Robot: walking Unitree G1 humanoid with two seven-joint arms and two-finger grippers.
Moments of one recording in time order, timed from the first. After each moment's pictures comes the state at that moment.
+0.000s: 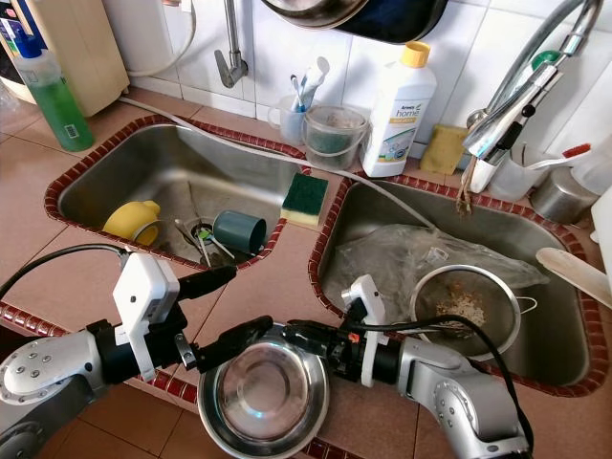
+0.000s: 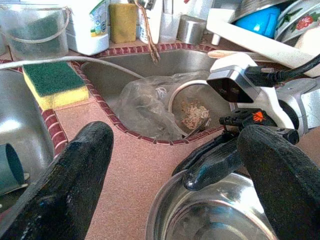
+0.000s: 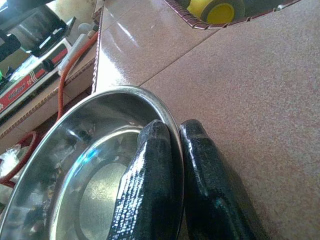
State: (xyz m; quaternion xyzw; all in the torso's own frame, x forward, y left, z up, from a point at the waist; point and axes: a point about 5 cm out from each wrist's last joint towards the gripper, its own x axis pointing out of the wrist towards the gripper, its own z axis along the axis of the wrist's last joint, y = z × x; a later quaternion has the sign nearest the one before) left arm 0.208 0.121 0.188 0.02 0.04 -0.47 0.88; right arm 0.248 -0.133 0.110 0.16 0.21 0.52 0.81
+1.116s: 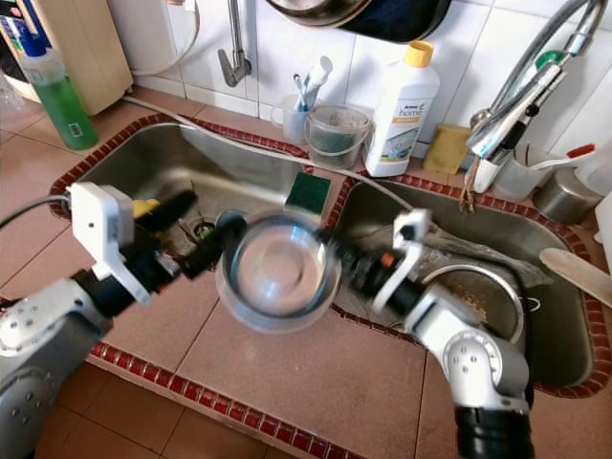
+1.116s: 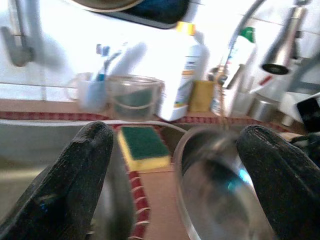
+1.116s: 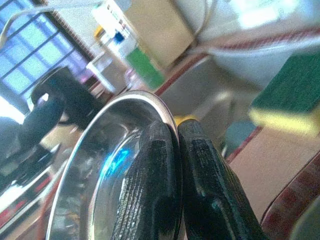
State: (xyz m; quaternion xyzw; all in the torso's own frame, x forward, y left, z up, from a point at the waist) left arm 0.253 0.140 0.223 -0.05 -0.06 -0.32 0.94; right arm 0.300 -0.156 0.173 0.30 0.03 0.38 0.87
